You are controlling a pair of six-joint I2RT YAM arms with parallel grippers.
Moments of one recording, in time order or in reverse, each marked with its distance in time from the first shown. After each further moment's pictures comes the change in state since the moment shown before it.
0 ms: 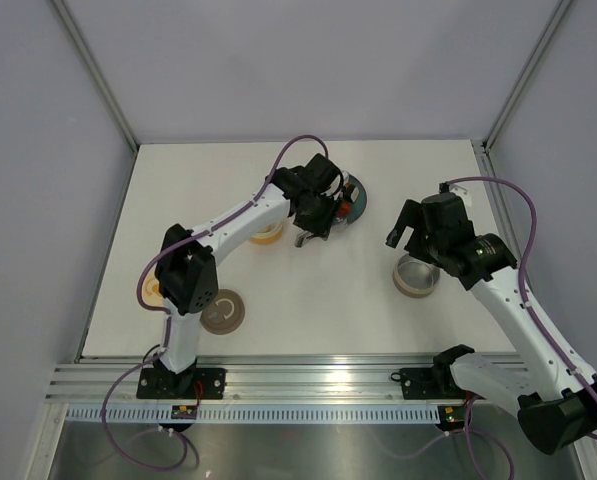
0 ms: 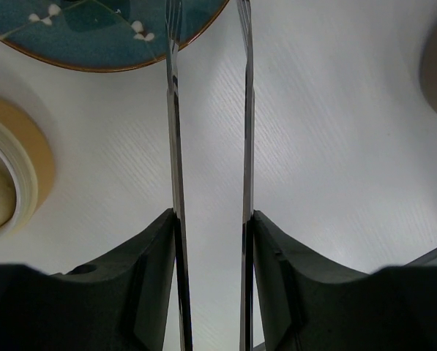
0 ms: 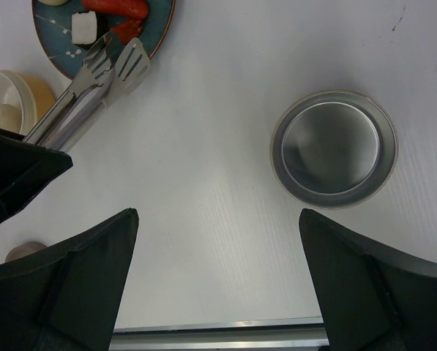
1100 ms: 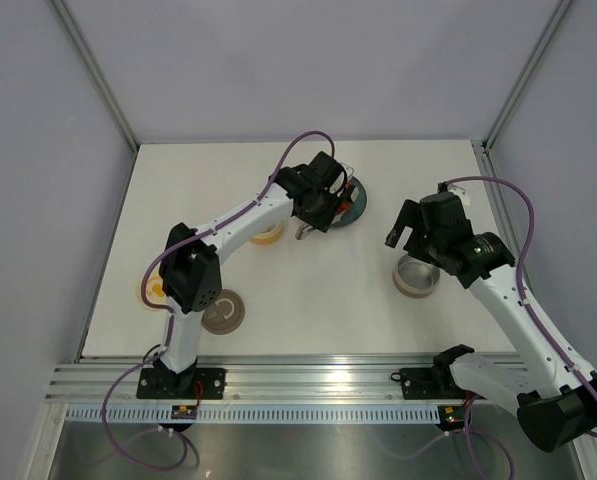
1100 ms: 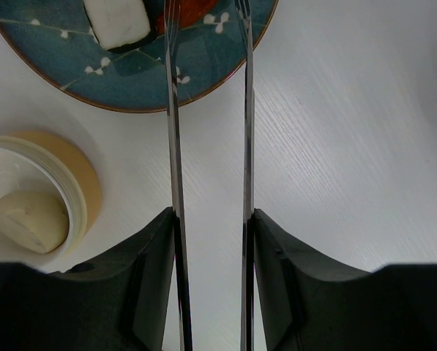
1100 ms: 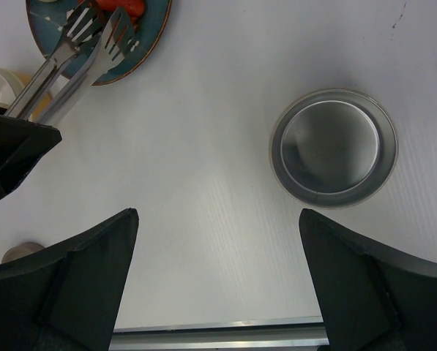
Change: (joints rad) left arm -0.007 0.031 0.033 0.048 -0.099 0.101; right arm 0.000 0.013 0.000 0.000 0.000 0.000
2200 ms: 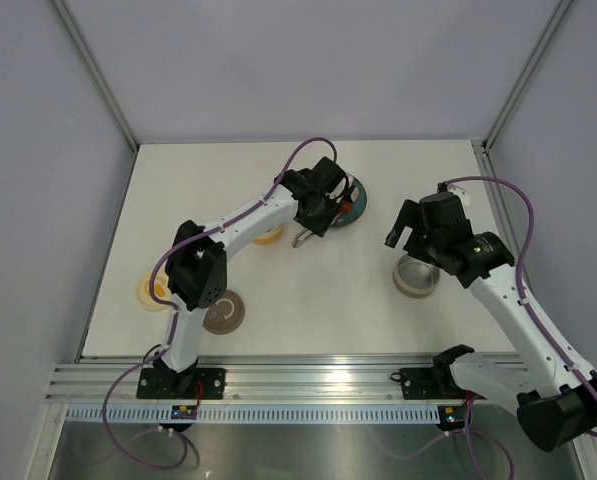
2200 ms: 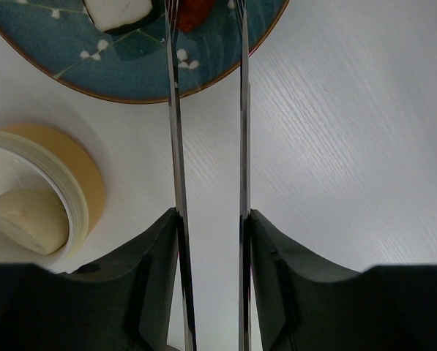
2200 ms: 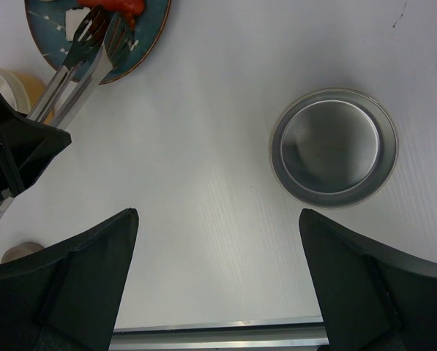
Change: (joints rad) left arm 0.000 0.047 0.000 -0.024 -0.022 0.029; right arm 0.000 0.003 0.000 0.000 0.000 0.000
